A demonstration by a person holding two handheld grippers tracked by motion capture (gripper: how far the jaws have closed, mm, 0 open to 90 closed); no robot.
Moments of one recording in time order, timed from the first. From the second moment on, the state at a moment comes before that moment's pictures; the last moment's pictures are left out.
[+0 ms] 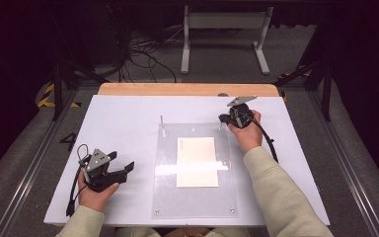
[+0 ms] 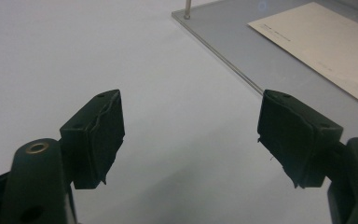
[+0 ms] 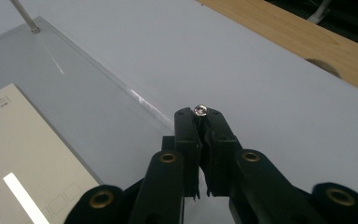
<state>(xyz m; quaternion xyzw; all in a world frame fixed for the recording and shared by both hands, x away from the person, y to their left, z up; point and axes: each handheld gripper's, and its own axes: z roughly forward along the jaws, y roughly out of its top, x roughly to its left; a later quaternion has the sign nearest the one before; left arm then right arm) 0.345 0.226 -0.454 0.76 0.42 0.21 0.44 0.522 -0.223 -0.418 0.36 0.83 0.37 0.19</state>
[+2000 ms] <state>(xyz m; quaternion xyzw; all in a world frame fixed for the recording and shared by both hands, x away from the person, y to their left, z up) 0.361 0.197 -0.439 0.82 0.32 0.16 0.46 0.496 -0.241 -0.419 0.33 0.80 0.44 0.24</state>
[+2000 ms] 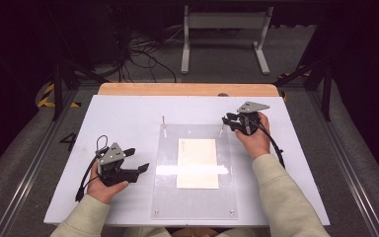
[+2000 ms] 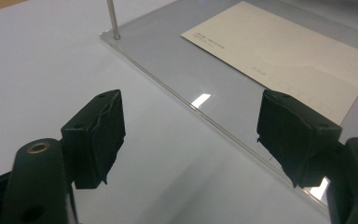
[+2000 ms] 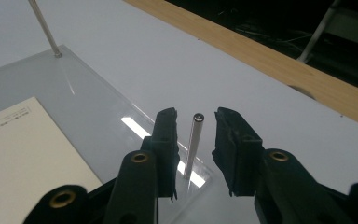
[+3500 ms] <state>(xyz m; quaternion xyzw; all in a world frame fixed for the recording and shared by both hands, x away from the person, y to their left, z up) 0.334 0.202 -0.440 0.82 0.31 0.17 0.45 0.514 -0.237 -0.438 0.43 0.74 0.47 0.21</state>
